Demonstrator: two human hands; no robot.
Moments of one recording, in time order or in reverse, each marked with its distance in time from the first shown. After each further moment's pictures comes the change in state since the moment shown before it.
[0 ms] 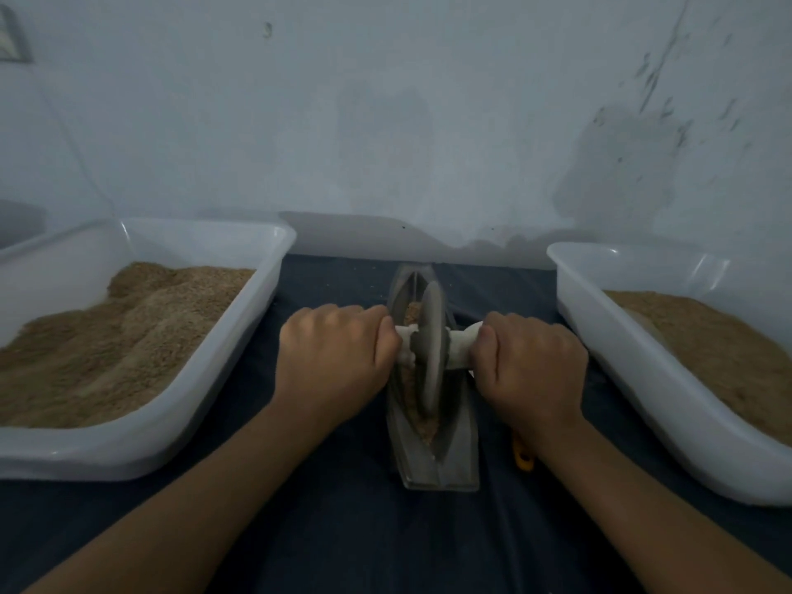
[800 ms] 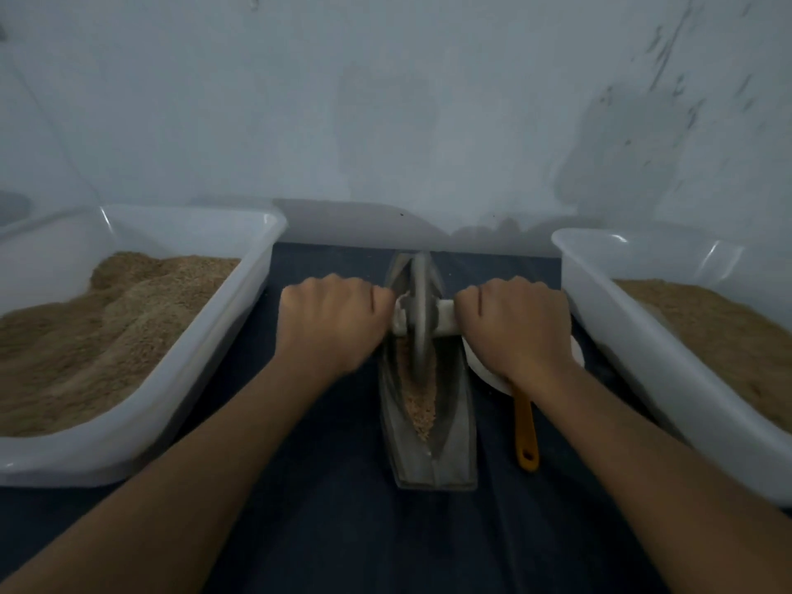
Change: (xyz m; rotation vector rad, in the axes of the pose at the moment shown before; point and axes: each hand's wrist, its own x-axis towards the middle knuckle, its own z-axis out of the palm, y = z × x) left_hand 0.028 -0.008 0.017 0.290 -0.276 0.144; right_hand 0.040 0.007 0.026 -0.108 -0.242 0.126
